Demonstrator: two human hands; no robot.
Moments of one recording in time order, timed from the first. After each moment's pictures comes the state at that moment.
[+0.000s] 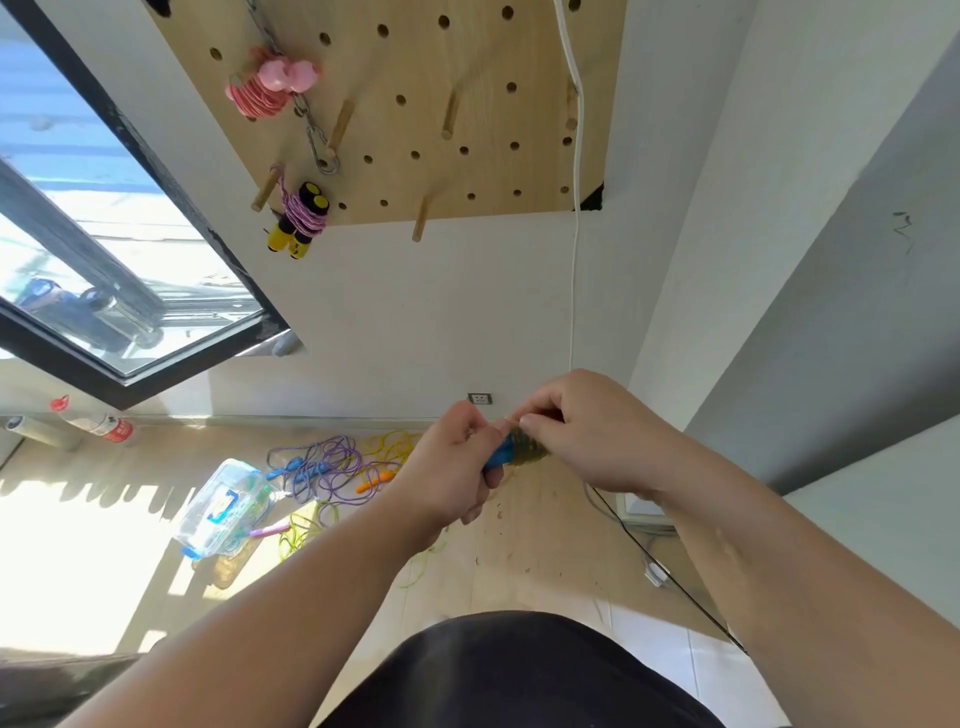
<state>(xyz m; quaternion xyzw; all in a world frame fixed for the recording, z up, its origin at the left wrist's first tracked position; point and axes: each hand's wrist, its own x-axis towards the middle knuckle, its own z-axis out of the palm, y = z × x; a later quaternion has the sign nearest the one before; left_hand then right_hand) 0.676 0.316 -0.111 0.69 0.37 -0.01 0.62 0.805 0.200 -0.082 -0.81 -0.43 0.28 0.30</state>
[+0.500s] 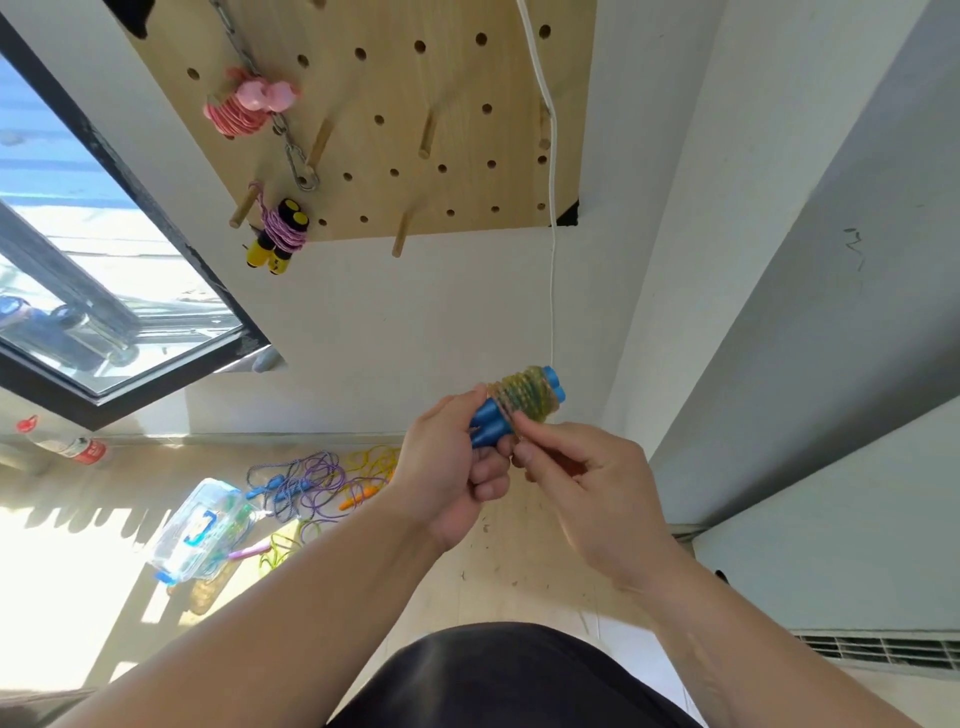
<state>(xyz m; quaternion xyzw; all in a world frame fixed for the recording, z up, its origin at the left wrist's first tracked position) 0.702 0.296 -0.087 0.41 0.38 0.10 0.82 0.764 0.163 -0.120 -0.70 -0.32 0.14 0.62</state>
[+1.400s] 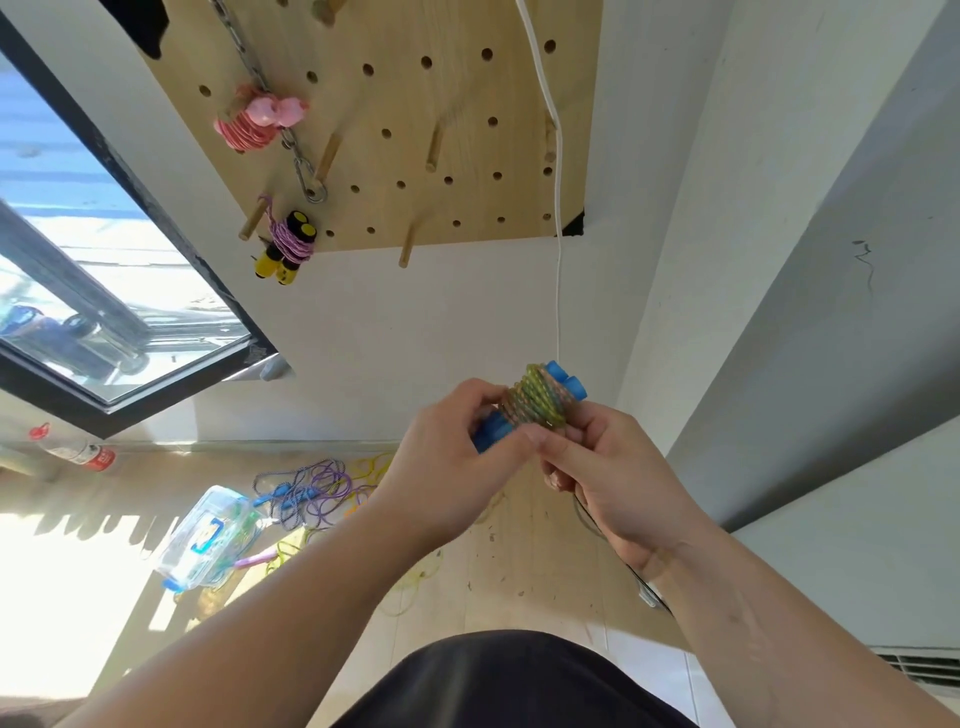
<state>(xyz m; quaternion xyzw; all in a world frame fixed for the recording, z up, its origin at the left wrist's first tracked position) 0.686 0.312 -0.076 0.83 0.23 0.10 0.49 0.789 0.175 -0.100 -0.59 -0.19 0.39 0.68</state>
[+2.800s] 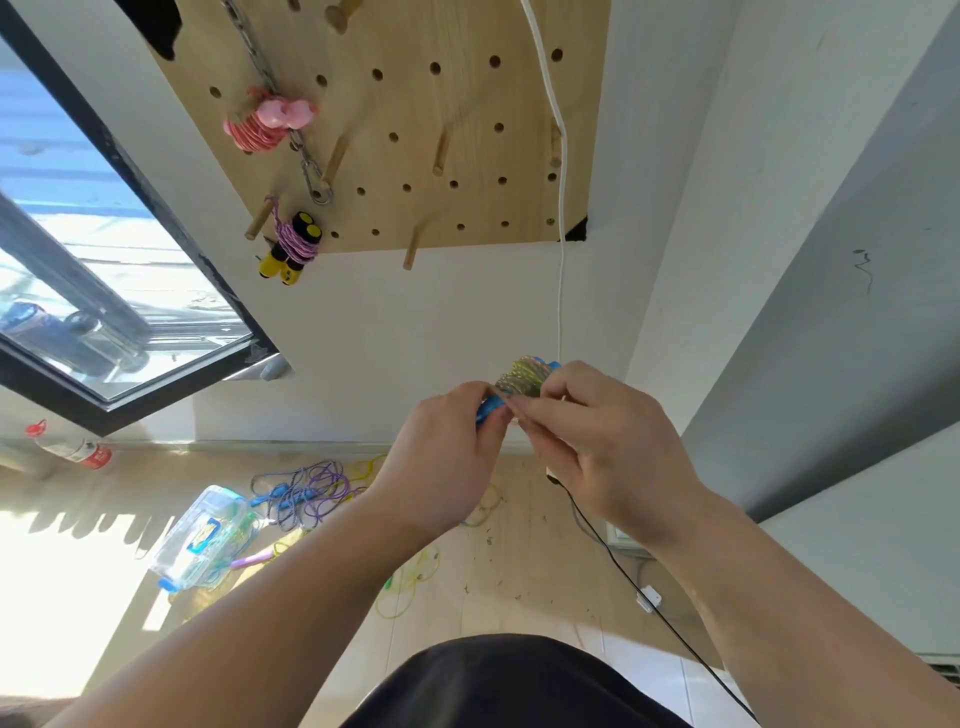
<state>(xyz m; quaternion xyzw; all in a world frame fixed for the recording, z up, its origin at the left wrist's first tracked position) 0.691 0.321 -0.072 0.91 0.25 0.10 0.33 0.806 0.178 -0.092 -0.73 -0.56 -0.13 0.36</state>
